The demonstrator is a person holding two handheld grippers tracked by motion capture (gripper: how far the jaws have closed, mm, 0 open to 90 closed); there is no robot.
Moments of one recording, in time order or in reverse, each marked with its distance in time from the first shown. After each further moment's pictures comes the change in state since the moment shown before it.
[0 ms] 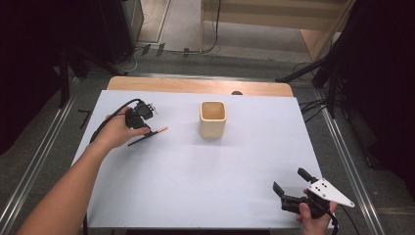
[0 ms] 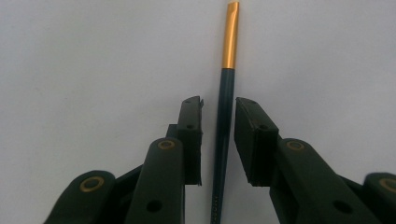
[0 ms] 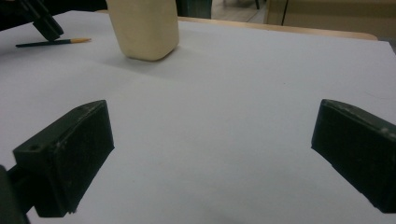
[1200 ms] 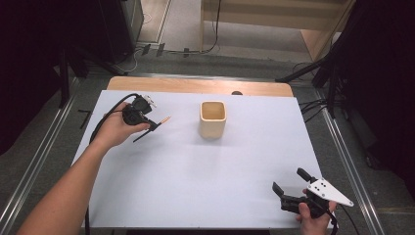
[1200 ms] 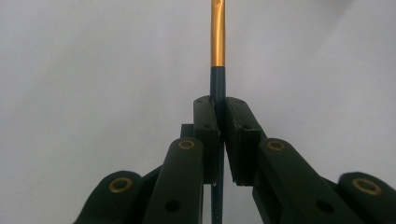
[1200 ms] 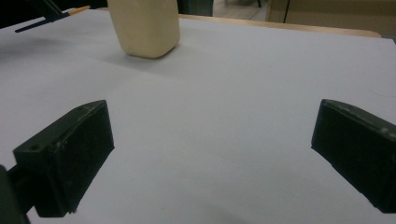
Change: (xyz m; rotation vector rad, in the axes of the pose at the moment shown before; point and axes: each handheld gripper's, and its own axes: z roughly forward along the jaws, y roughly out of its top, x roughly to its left) left arm -0.002 0.002 -0.029 -0.205 -0.072 -0.023; right arm -0.001 -0.001 0.002 0.008 0.007 0.000
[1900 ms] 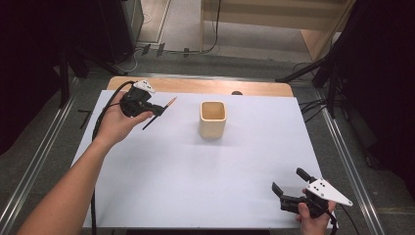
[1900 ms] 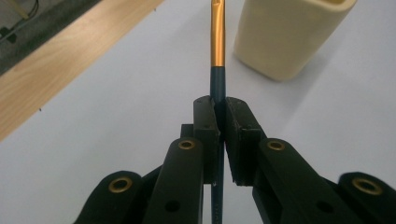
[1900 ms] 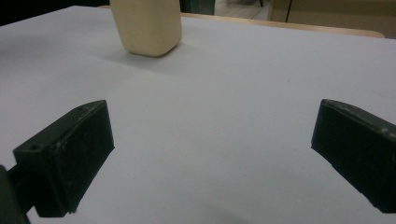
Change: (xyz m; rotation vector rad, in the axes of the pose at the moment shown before) left arm -0.018 0.022 -0.044 -0.284 0.050 0.010; right arm 0.000 0.000 0.001 0.004 0.006 -0.009
